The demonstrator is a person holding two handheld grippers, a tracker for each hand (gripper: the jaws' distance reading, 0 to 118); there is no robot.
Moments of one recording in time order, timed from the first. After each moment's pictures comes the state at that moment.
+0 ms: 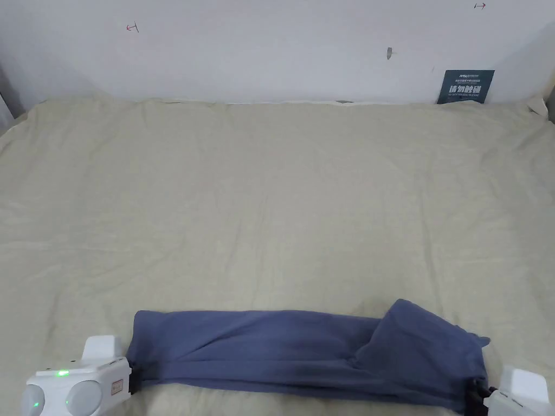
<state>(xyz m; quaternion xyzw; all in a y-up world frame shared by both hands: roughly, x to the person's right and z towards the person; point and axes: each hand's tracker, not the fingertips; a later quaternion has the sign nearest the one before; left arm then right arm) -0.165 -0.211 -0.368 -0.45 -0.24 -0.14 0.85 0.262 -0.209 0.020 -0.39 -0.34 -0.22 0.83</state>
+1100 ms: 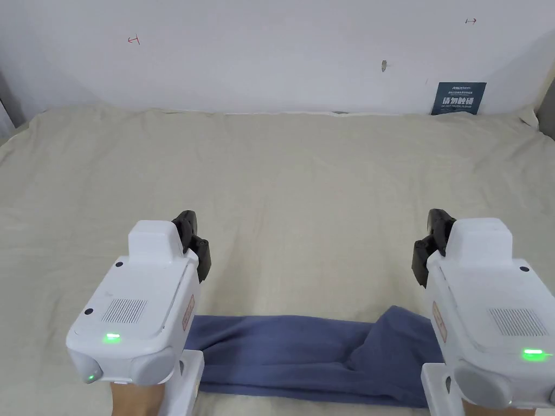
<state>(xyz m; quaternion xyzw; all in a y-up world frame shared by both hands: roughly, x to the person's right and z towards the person) -0.067 -0.031 -0.279 -0.05 -0.33 -0.03 0.94 0.166 0.000 -0.063 -0.09 -0.34 0.03 0.93</state>
